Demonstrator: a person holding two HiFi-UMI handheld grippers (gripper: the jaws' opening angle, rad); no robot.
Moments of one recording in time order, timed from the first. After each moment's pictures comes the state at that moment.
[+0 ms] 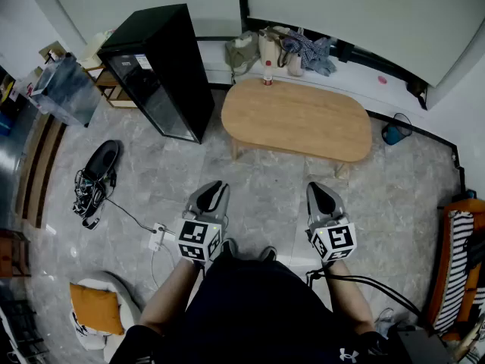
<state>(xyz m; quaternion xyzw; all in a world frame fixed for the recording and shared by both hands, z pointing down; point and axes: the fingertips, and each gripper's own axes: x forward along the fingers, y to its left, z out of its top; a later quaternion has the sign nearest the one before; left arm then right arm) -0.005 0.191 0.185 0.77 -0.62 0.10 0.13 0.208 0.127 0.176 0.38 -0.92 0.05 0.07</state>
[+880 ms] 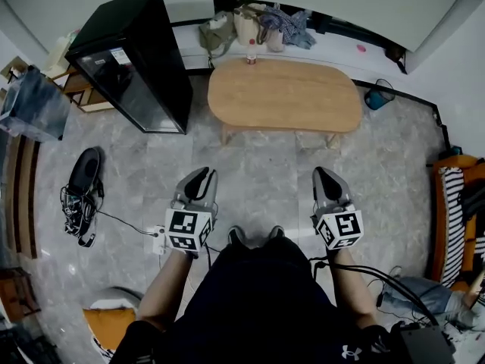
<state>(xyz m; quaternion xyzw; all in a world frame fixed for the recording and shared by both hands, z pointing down) -0.120 0.192 0.208 0.80 -0.57 0.11 0.14 0.141 0.152 0.181 0.46 -0.88 0.06 0.09</state>
